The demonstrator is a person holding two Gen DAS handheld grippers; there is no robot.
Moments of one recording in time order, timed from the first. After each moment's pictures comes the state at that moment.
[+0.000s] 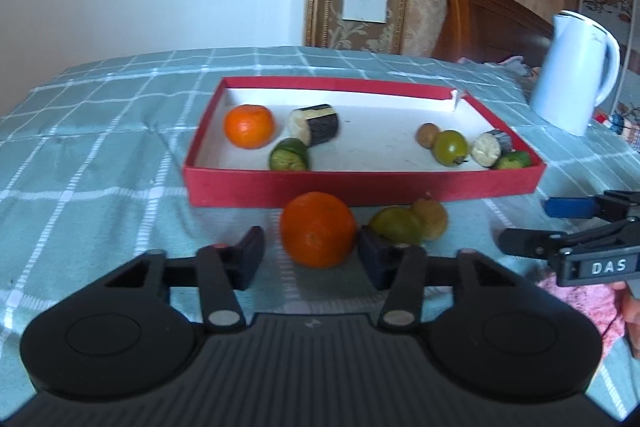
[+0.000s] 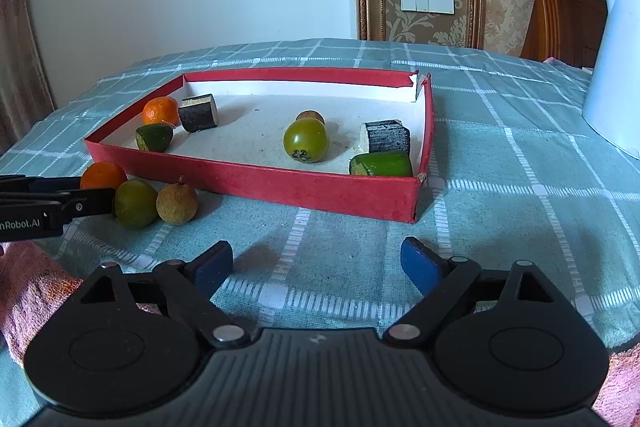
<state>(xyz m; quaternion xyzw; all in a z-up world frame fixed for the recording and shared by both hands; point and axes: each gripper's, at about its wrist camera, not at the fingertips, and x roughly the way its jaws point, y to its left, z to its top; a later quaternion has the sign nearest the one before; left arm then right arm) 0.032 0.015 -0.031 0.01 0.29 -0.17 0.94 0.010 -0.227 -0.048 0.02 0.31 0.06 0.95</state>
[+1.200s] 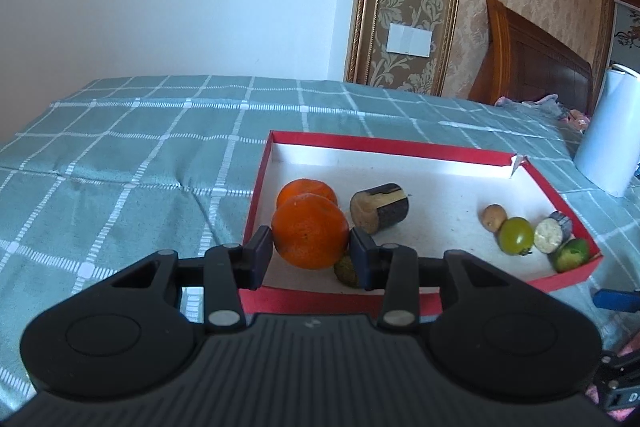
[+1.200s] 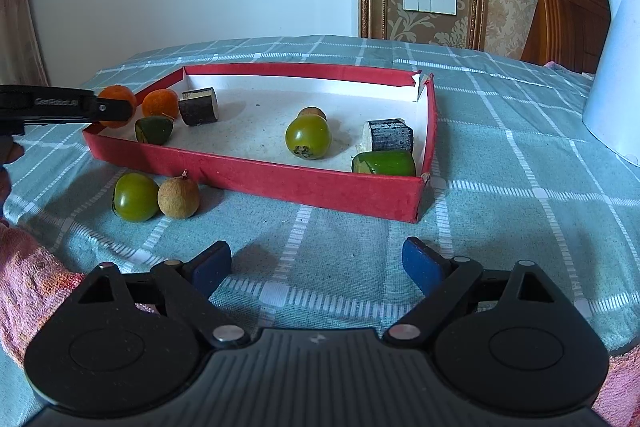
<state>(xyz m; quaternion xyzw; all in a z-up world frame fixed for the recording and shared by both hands) 0.103 0.034 -0.010 -0.02 0.27 -0.12 0.96 0.011 -0.223 -0.049 0.01 0.31 0.06 0.95</state>
